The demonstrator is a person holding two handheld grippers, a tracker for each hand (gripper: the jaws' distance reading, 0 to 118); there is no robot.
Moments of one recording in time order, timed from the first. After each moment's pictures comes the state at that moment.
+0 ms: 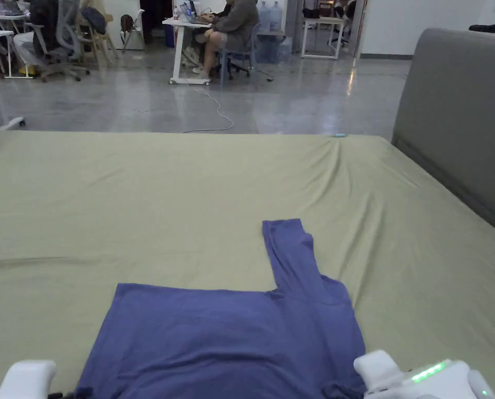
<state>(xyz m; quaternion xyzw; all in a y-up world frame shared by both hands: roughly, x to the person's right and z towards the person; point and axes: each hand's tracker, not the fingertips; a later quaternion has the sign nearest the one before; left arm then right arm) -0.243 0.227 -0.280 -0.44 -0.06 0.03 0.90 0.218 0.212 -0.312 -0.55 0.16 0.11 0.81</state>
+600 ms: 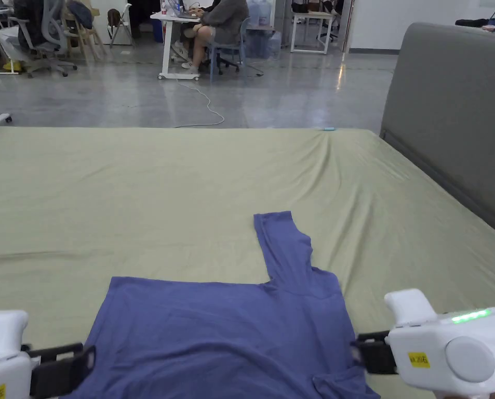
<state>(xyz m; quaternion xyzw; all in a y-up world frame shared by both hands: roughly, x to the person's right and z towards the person) -0.251 0.305 -0.284 -0.36 -0.07 0.04 0.93 0.249 0.302 -0.317 -0.44 0.08 0.05 0.89</state>
